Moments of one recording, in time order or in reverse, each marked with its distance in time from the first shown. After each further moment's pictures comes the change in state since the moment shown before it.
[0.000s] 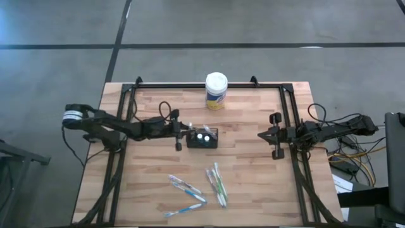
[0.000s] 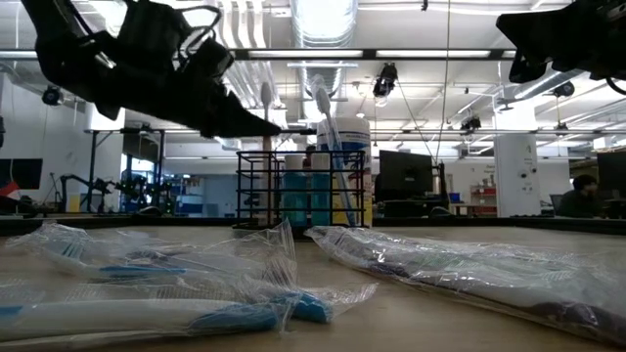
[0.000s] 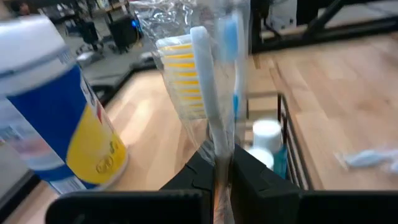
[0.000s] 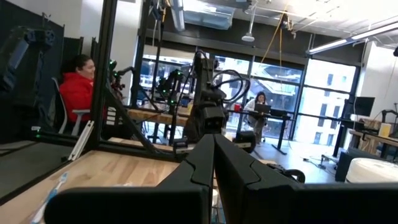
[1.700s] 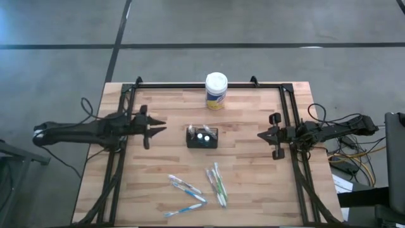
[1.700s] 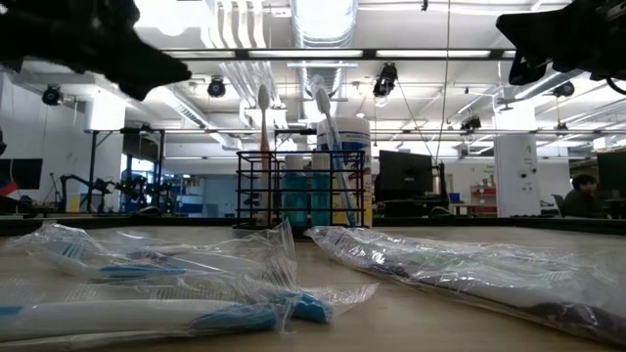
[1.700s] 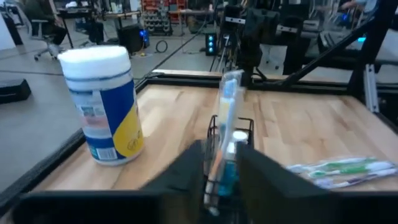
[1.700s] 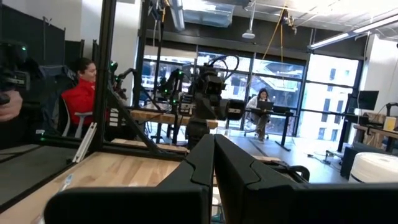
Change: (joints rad) left arm -0.010 -0.982 -0.114 -0.793 -0.010 -0.201; right arm 0.000 0.001 0.000 -0.006 -0.001 0.034
